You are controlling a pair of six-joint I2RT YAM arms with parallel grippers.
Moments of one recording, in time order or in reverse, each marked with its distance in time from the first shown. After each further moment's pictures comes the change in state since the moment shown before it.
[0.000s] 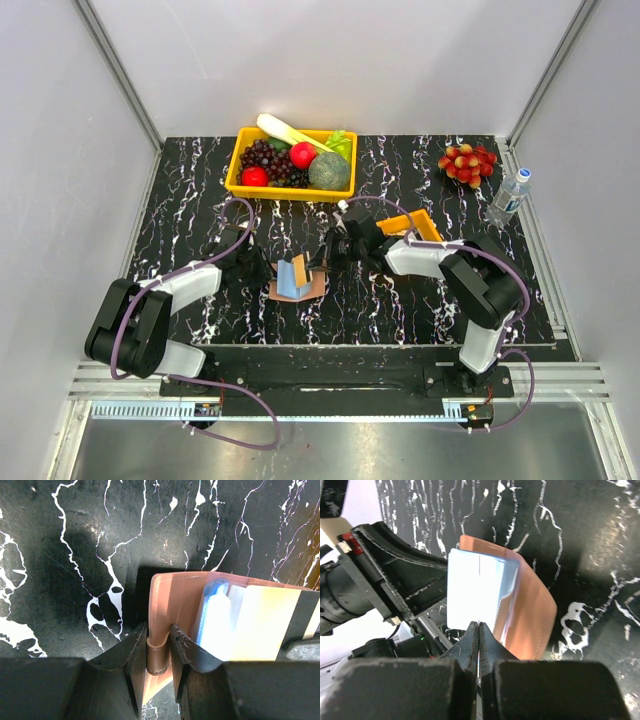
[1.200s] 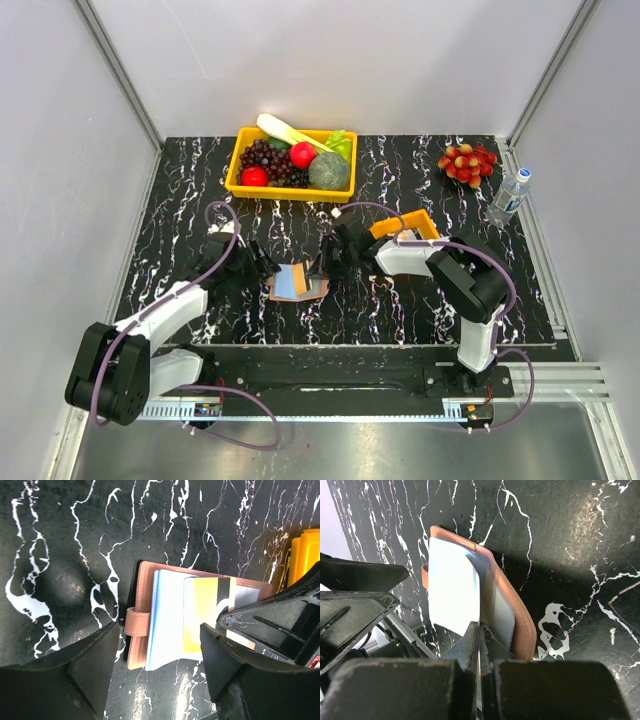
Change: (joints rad) left arm 0.008 -0.261 -0.102 0.017 -0.057 -0.030; right arm 0.037 0.072 0.043 -0.113 0.083 -0.037
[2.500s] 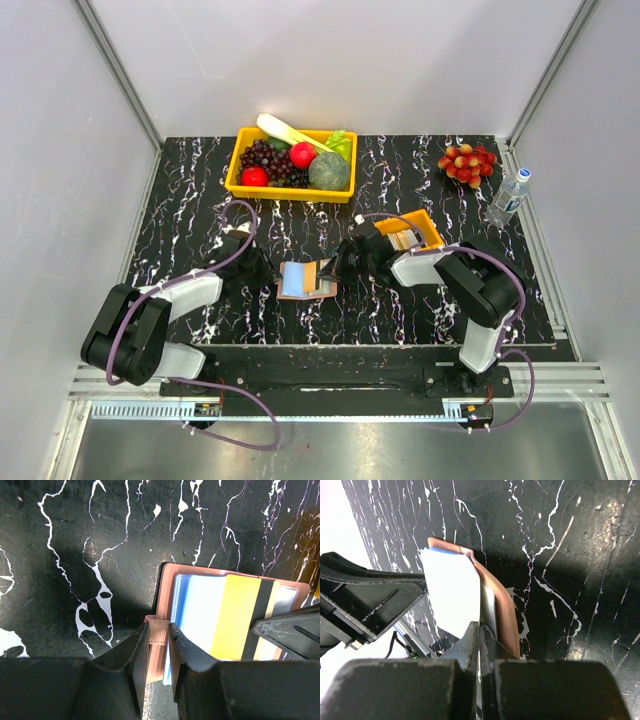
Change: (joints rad) left arm -0.062 0.230 0.032 0.111 0.008 0.006; right arm -0.047 -0.071 -0.208 0.222 0.036 0.153
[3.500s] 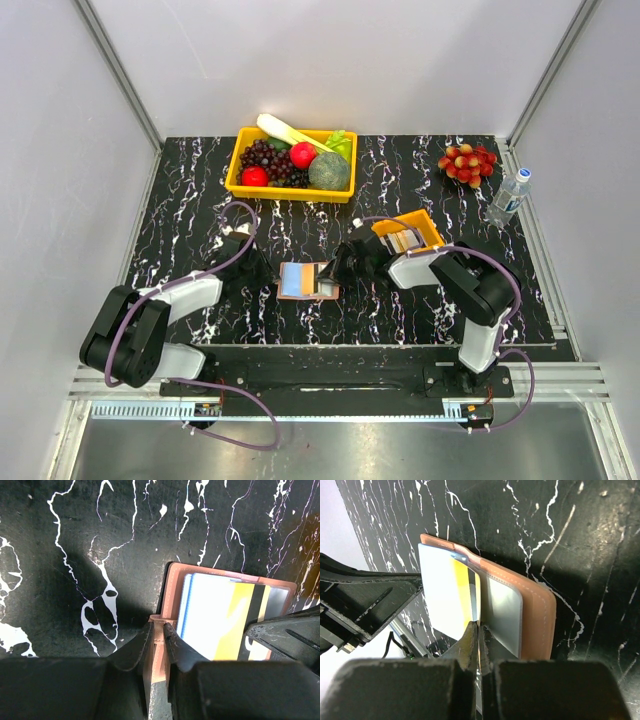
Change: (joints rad) left arm -0.010 -0.013 -0.012 0.002 -0.029 -0.005; right arm 0.016 0.026 -0.018 0.037 0.014 0.023
